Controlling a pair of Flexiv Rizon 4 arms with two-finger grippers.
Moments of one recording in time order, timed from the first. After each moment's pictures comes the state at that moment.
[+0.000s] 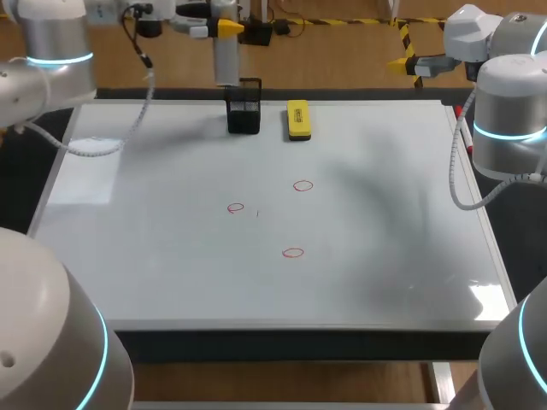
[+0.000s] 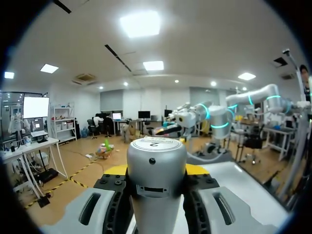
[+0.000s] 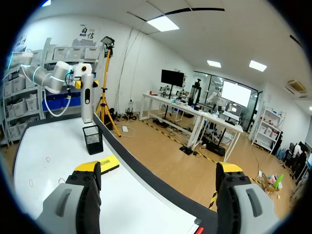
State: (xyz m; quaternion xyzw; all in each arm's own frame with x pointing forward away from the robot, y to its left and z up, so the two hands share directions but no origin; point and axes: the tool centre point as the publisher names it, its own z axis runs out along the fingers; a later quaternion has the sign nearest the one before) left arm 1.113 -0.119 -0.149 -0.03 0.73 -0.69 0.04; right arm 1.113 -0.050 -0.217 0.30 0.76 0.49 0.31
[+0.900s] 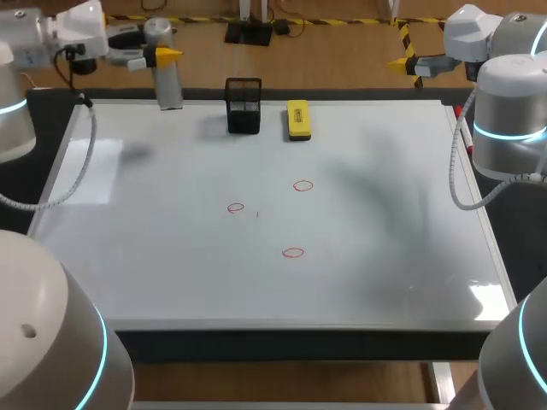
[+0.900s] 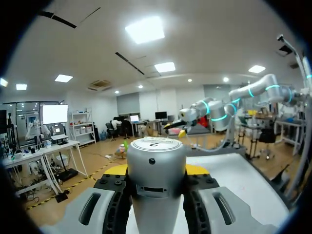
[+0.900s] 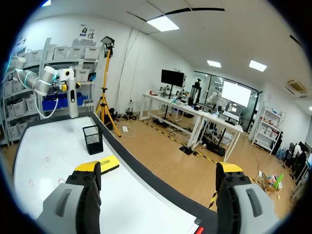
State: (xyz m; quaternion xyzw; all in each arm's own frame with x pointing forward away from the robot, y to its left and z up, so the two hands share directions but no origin) left arm 1.058 -0.007 -0.168 -0.07 0.72 -0.68 0.12; right arm 1.113 -0.050 -0.217 0.30 0.76 0.49 0.31
